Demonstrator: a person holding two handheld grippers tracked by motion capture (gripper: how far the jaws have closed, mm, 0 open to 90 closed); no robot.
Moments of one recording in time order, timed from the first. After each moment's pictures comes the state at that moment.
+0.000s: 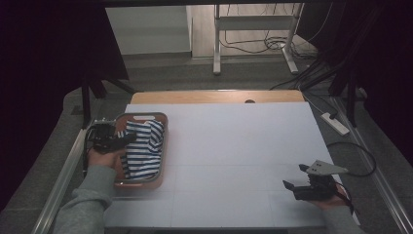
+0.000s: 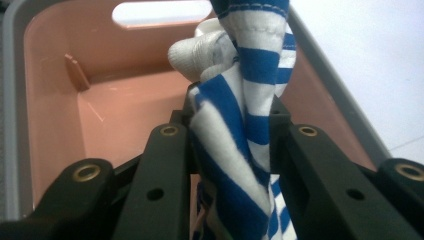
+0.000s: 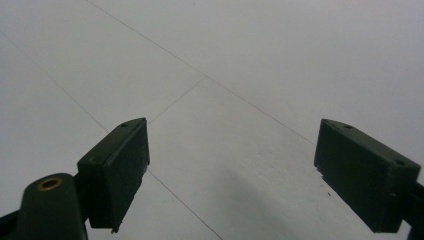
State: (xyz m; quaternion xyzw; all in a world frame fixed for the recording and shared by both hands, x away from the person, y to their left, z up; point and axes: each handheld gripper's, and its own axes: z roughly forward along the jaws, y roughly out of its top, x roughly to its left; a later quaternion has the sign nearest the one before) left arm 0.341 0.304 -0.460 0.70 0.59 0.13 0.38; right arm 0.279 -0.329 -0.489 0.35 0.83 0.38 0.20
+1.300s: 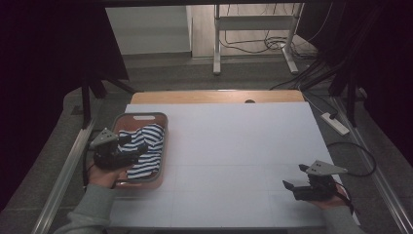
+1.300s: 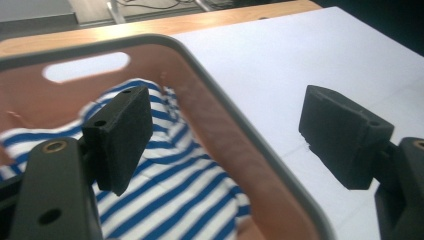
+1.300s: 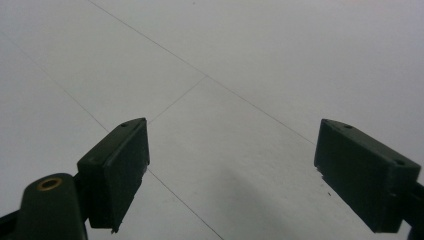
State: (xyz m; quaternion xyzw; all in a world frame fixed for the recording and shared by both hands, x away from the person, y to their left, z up) left arm 0.273 0.265 -0.438 0.72 0.48 0.18 0.46; right arm 0.279 -0.328 -0.489 0.35 0.83 0.38 0.20
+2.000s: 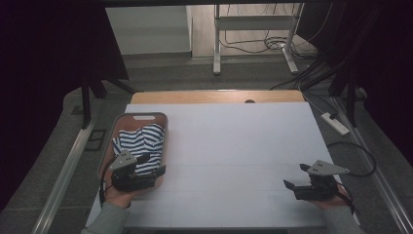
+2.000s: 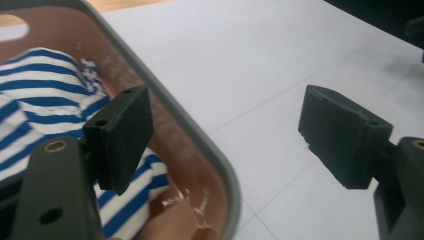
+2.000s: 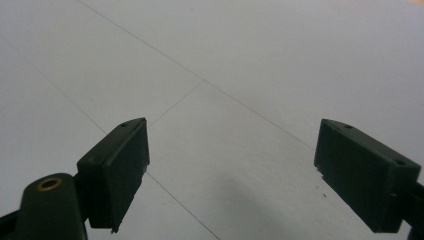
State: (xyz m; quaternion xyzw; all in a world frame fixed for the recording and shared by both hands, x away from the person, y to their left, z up) left arm 0.240 0.220 -0.469 0.75 0.43 0.15 0.48; right arm 0.278 -0.330 -0.487 0.35 0.83 0.39 0.21
